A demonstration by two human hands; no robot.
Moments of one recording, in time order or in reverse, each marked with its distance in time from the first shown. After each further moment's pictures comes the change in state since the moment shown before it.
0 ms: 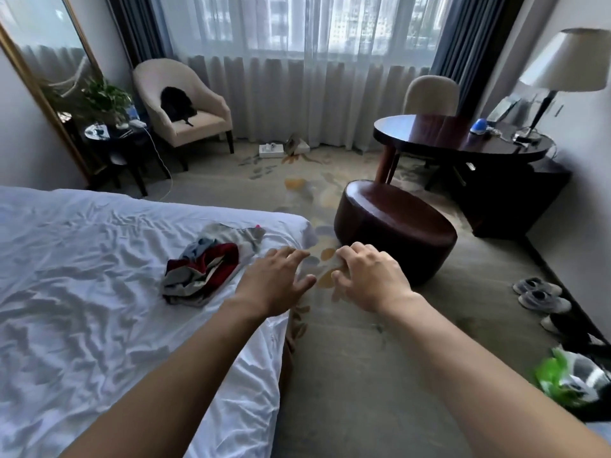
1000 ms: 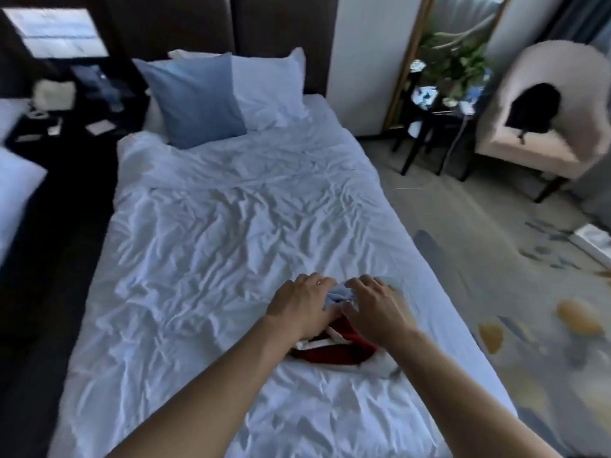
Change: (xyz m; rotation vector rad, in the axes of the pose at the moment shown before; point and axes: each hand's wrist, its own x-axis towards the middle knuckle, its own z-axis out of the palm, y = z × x) left_hand 0.191 -0.363 0.056 -0.211 0.098 -1.127; right_hand 0.519 -0.242 0.215 0.060 -0.359 -1.108
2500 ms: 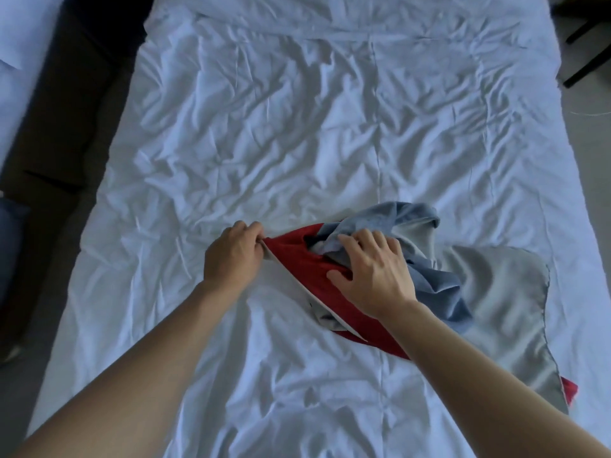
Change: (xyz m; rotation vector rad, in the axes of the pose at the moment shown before) left_hand -0.003 -0.287 0.189 -0.060 0.248 -0.634; right_hand 0.136 -0.068 0.239 -0.028 -0.106 -0.354
